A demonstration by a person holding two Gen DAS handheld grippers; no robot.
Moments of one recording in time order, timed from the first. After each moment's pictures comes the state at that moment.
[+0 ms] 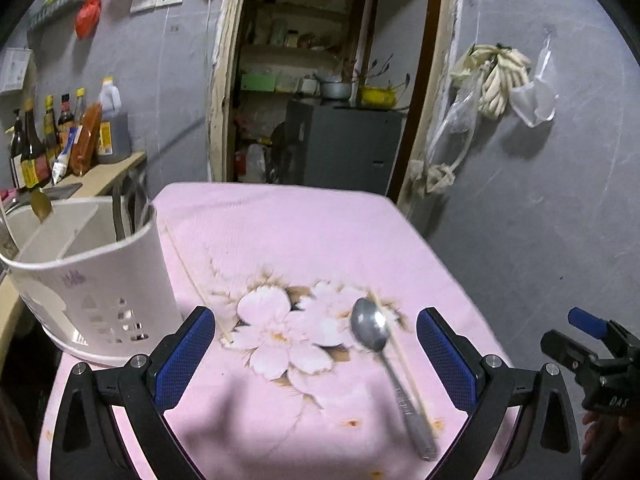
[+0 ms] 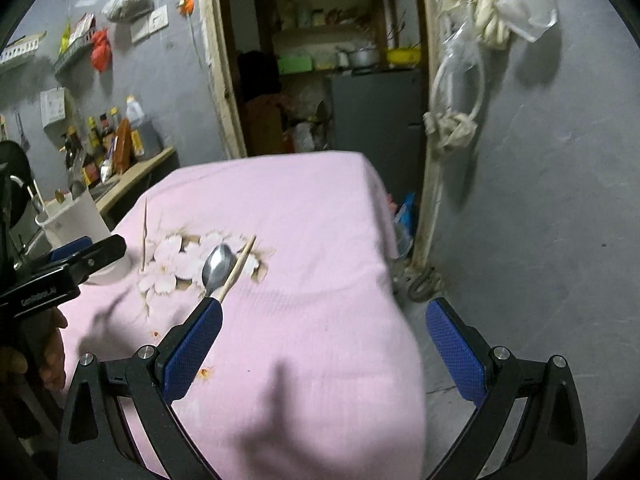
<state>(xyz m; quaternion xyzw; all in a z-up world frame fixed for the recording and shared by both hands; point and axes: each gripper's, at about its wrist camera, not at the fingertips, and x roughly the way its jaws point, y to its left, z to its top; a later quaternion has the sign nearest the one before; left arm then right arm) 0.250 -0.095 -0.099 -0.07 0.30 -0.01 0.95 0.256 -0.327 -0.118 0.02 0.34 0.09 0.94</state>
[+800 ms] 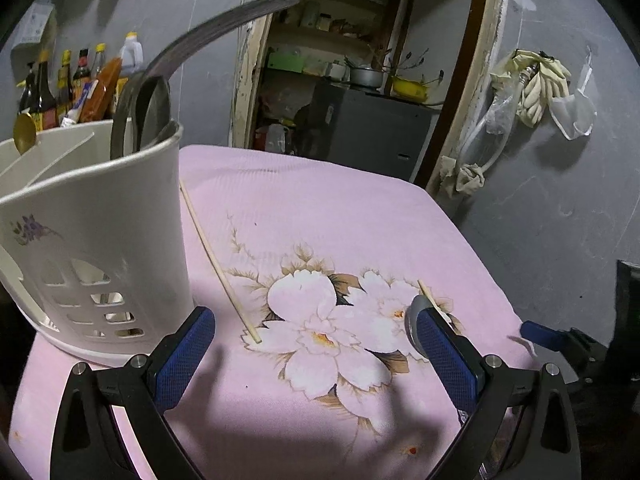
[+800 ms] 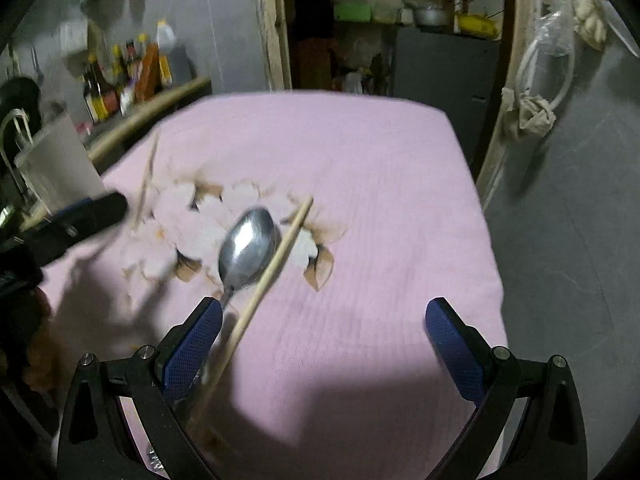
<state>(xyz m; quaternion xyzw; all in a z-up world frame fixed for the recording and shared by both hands) 0.285 -0.059 -0.140 -0.13 0.32 0.01 0.94 0.329 -0.243 -0.172 -0.06 0.43 0.15 0.89</state>
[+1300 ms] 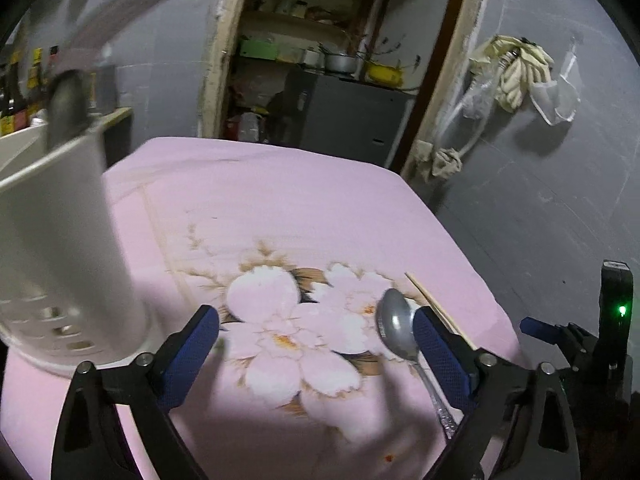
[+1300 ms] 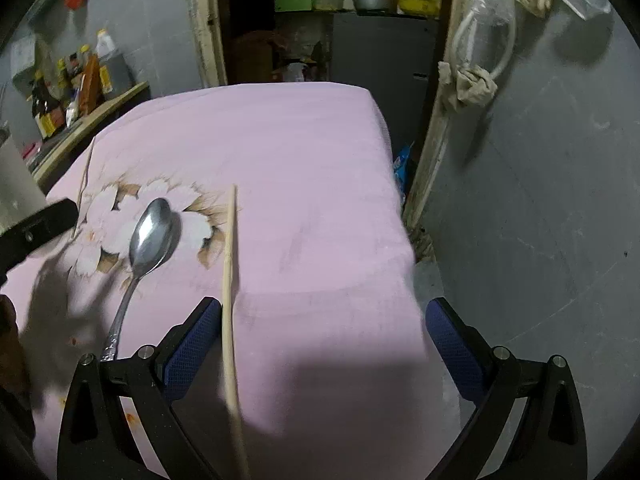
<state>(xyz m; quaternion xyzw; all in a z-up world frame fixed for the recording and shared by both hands) 0.303 -0.078 -0.144 -0.12 0.34 -0.04 0.93 0.326 -0.299 -0.168 -0.04 0.44 0.06 0.90</state>
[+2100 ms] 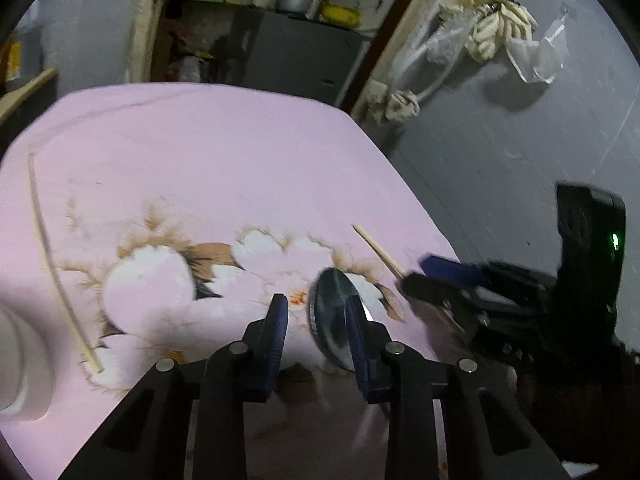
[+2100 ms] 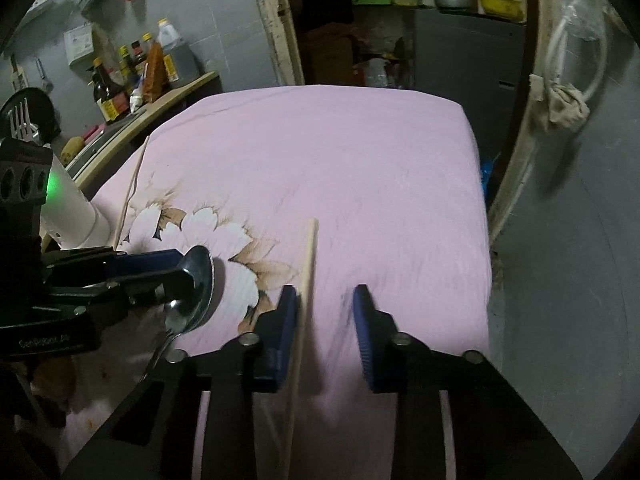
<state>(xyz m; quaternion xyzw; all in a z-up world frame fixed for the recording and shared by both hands) 0.357 -0.110 -0.173 -0.13 0.43 -0.16 0.88 0.394 -0.276 -0.173 -0.04 0.45 0.22 0.86</state>
